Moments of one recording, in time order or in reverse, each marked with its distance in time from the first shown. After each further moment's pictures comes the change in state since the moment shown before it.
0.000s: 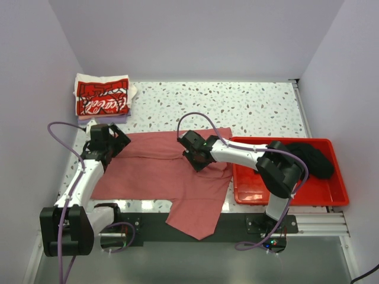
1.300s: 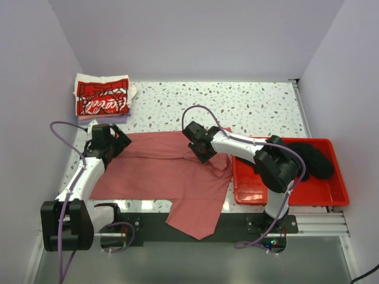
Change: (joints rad) left arm 0.000 0.047 0.000 0.009 0.000 0.000; right arm -0.083 0.056 0.095 -0.100 0.122 -0.087
